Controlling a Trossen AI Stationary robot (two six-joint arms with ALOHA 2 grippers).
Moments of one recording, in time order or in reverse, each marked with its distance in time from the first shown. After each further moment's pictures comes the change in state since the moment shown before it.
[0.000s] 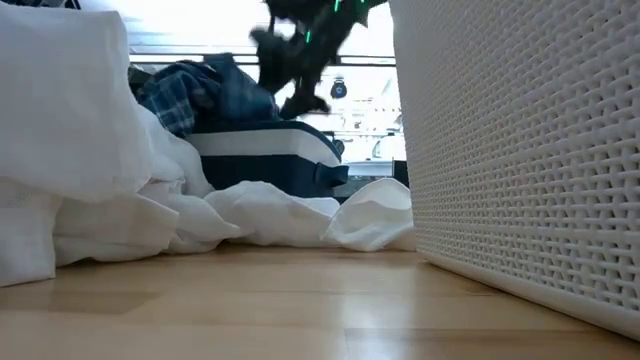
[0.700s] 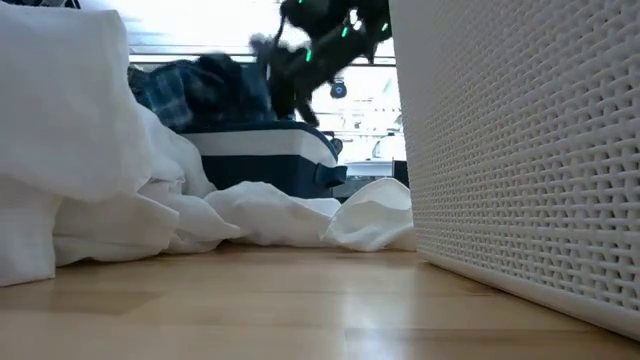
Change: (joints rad) left arm 0.000 0.000 0.000 -0.001 0.000 0.000; right arm -0.011 -0.085 -0.369 0.545 0.019 0.005
